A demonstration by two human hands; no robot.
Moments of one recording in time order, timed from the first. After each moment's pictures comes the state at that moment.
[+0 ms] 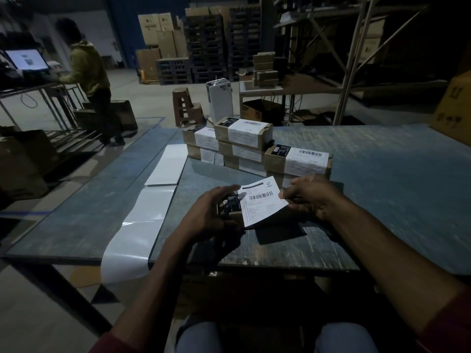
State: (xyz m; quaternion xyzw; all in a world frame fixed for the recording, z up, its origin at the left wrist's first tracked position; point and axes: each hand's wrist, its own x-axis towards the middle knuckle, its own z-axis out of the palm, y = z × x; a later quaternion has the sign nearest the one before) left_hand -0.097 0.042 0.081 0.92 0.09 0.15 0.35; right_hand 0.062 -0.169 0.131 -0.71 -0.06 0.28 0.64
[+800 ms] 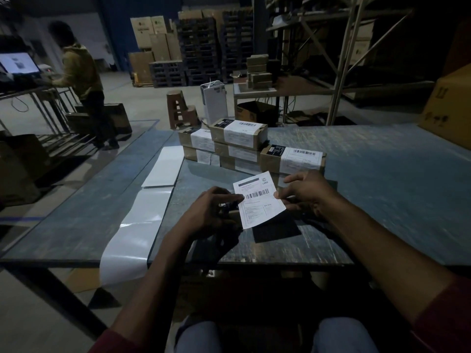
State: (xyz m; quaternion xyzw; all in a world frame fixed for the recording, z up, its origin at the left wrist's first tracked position) left_hand -0.095 0.045 0.085 0.95 0.06 0.12 0.30; right_hand 0.057 -0.172 0.134 -0.75 -0.10 0.25 0.60
